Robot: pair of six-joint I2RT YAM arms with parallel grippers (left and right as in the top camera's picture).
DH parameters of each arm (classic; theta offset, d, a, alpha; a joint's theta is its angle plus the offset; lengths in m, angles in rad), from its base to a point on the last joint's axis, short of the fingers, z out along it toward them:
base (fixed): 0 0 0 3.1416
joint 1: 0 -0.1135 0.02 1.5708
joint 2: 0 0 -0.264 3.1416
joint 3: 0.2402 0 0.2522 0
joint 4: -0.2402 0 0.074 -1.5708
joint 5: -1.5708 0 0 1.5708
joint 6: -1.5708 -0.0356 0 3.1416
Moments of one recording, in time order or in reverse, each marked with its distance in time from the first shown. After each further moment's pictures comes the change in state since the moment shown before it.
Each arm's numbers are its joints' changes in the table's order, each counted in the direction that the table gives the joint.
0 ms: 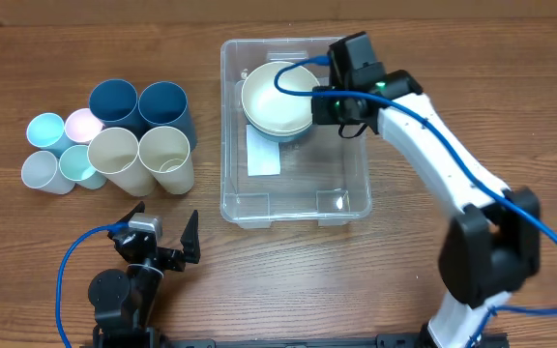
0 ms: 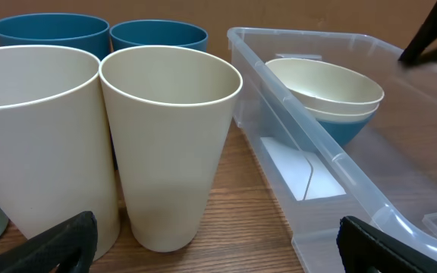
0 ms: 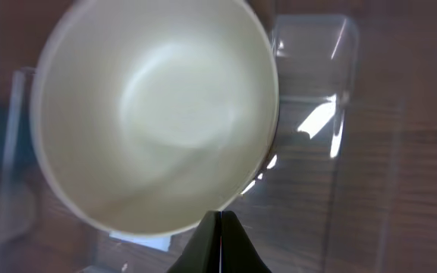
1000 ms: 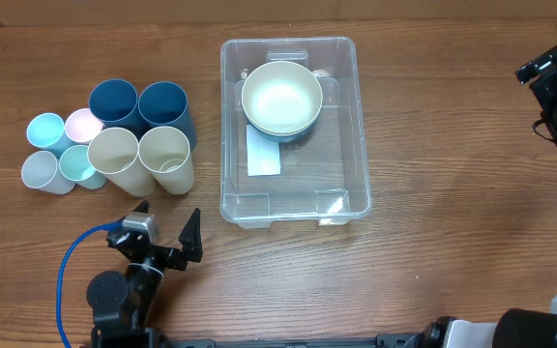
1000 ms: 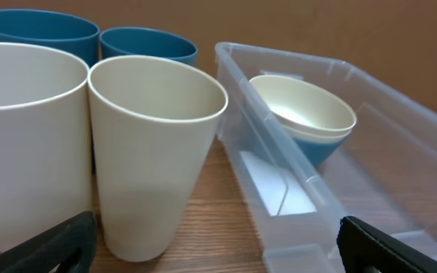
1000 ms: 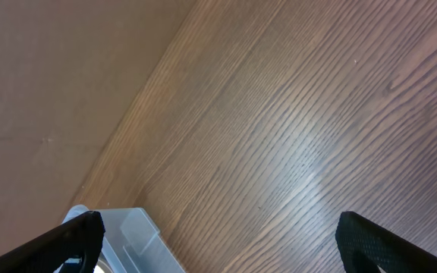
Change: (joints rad) left arm 0.000 0.000 0.018 0.024 -0.045 0.132; right arm 0.738 -0.373 0.058 -0.272 -0.022 -0.333
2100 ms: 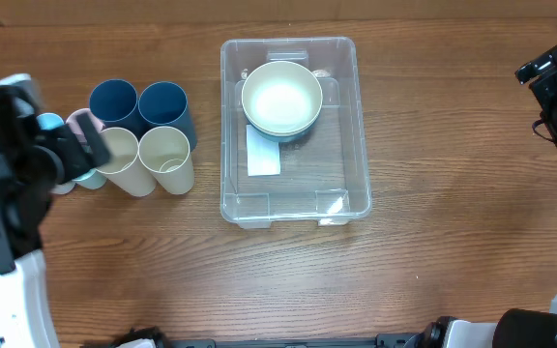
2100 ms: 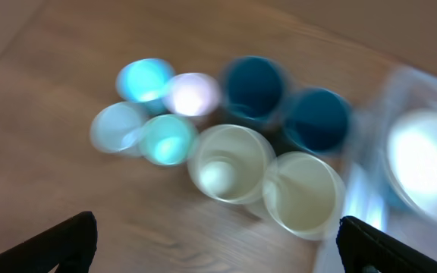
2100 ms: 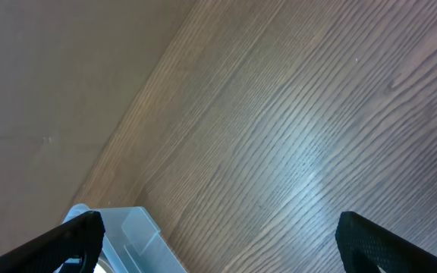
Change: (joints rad) left arm -0.131 1.079 1.608 -1.196 0.409 0.045; right arm 0.000 0.000 -0.001 0.000 0.004 0.000
